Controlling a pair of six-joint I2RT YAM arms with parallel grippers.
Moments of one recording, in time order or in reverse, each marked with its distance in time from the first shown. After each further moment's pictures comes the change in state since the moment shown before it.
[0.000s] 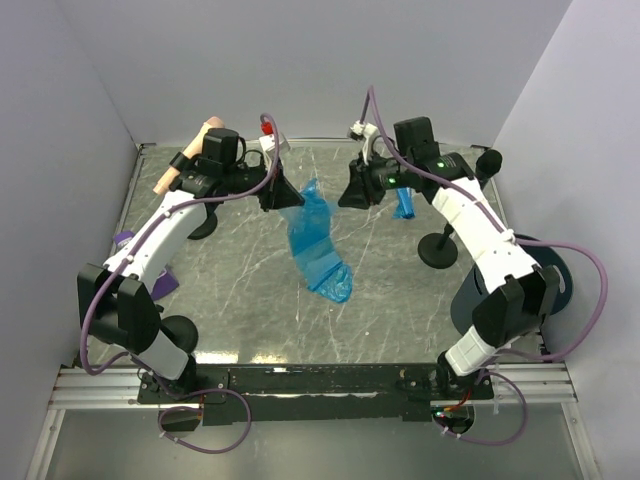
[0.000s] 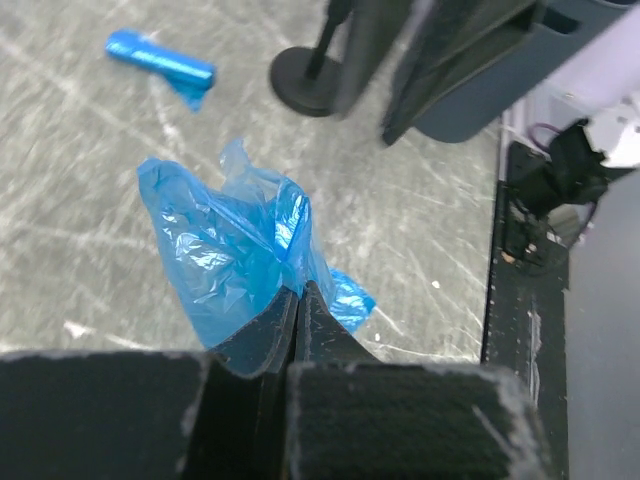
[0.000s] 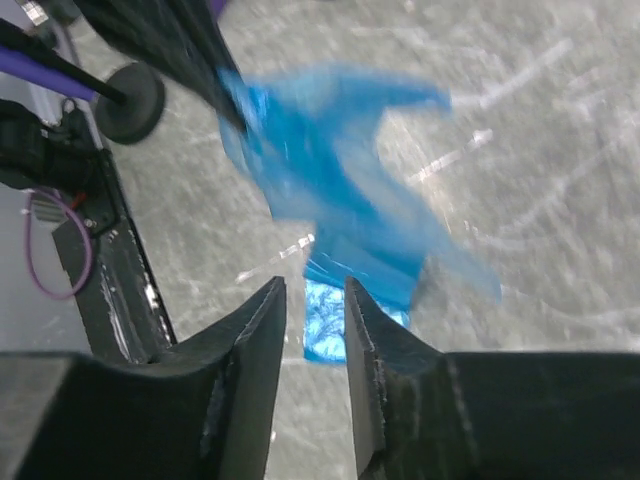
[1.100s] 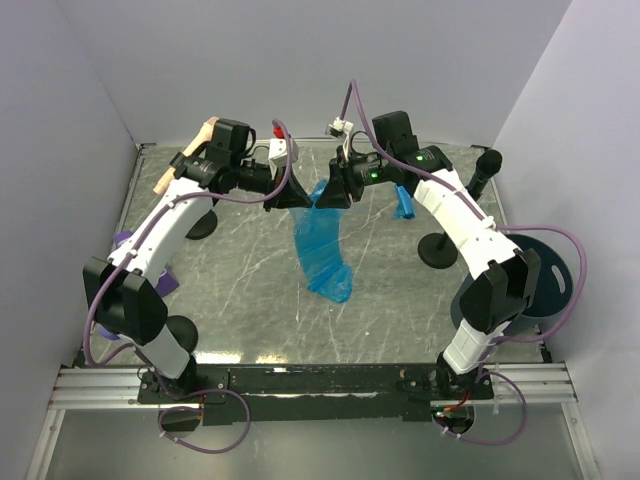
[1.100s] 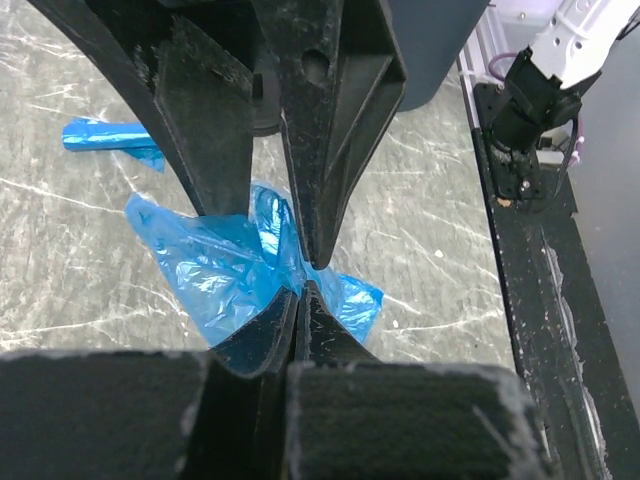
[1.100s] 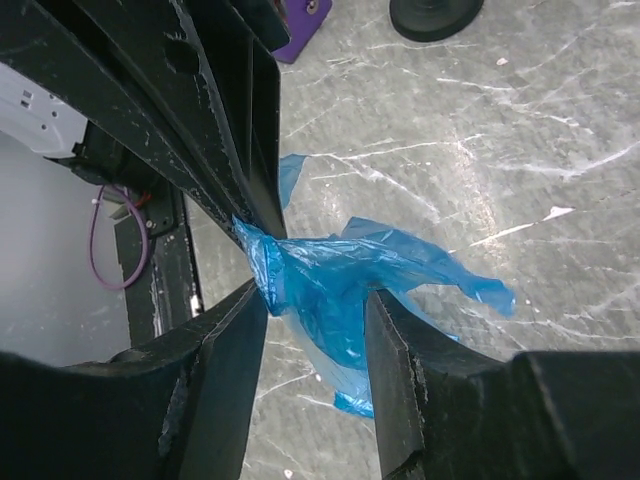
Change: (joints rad) left arm -0.041 0.066 0.182 -0.244 0.173 0.377; right arm 0.077 0.121 0.119 0.039 -0.153 0.024
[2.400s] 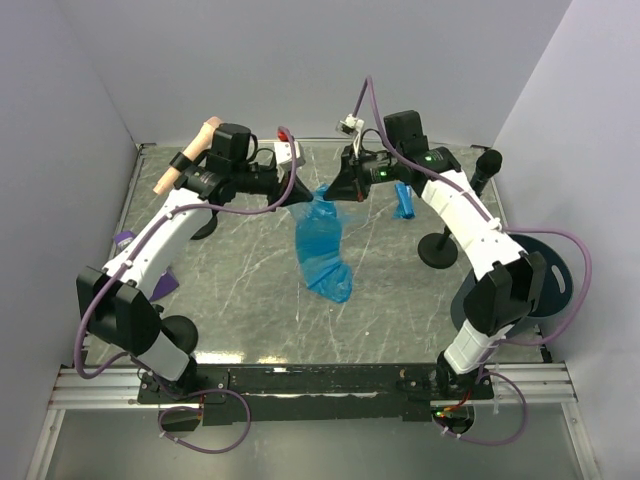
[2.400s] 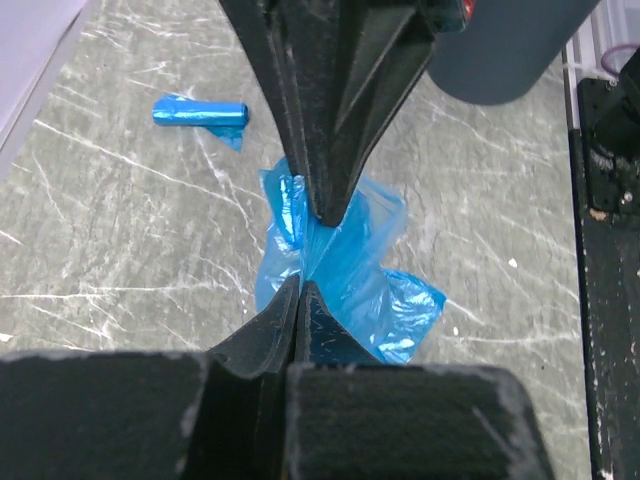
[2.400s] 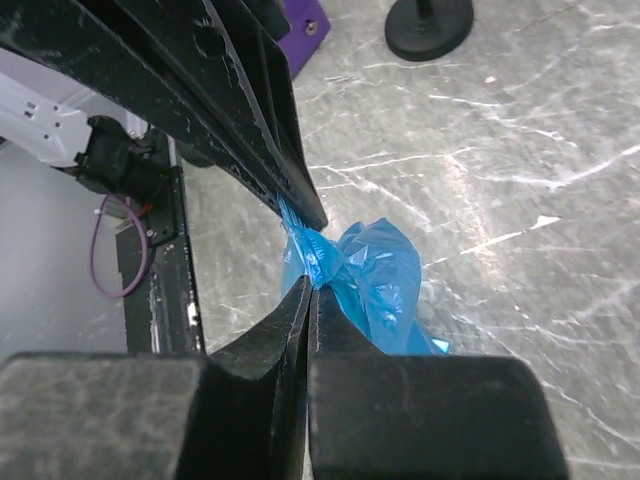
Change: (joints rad) left arm -0.027 -0.067 -0.093 0.148 -0.221 -0.053; right arm -0.057 -0.021 -0.037 0.037 -0.057 -0.007
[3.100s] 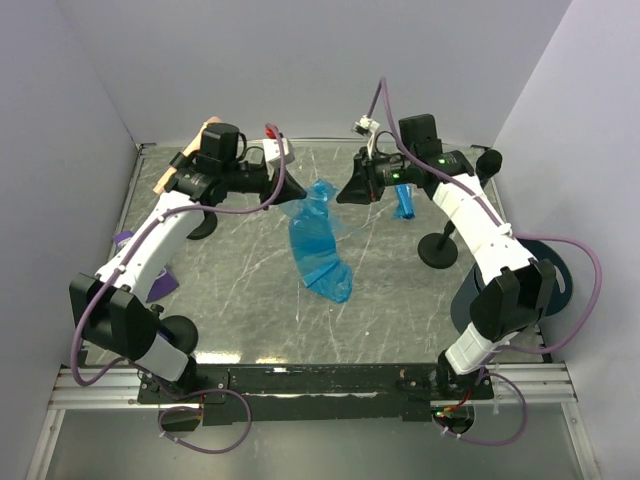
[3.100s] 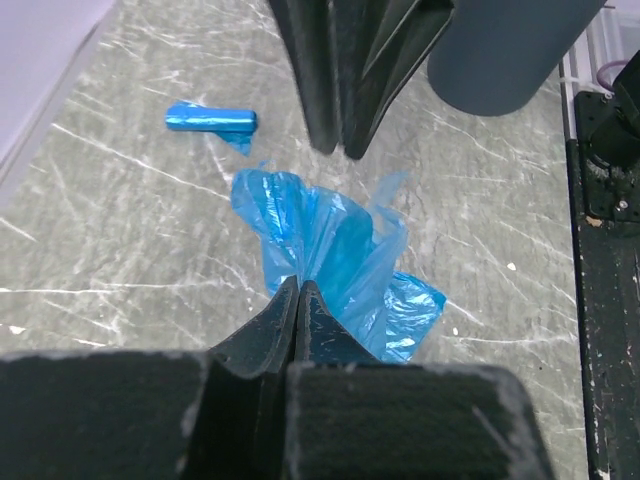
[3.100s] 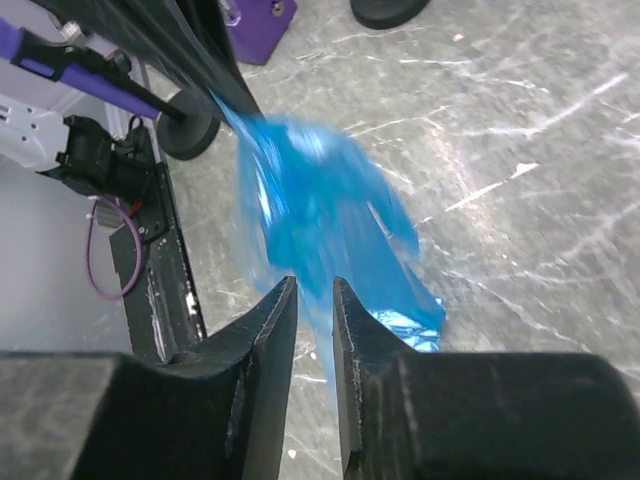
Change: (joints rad) left arm 0.027 -0.036 -0.032 0.042 0.036 -0.037; right arm -0.050 -0.055 -0.060 -0.024 0.034 0.022
